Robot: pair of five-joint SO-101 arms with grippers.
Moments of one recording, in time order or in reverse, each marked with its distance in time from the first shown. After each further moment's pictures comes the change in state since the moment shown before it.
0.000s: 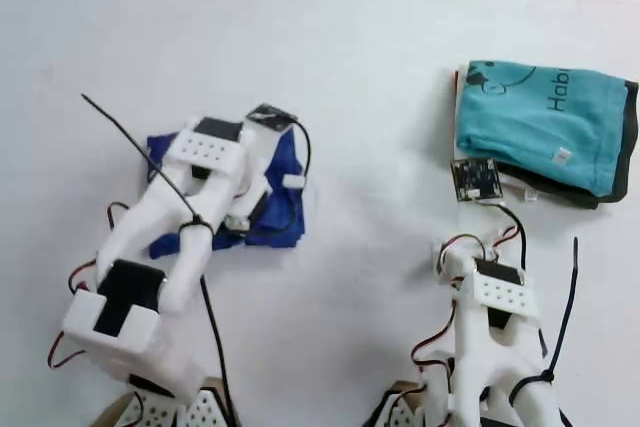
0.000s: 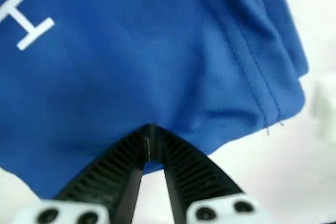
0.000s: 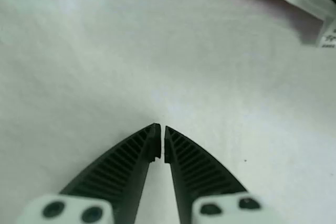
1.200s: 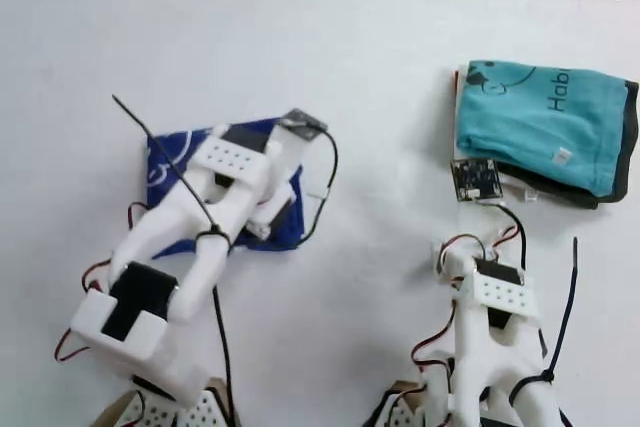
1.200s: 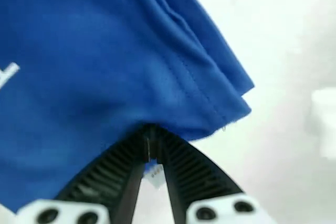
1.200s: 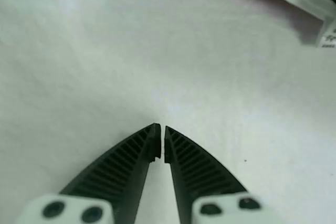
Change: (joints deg) left arm 6.2 -0.3 -1.2 -3.3 -0.2; right arm 0.0 0.0 0.0 0.0 0.0
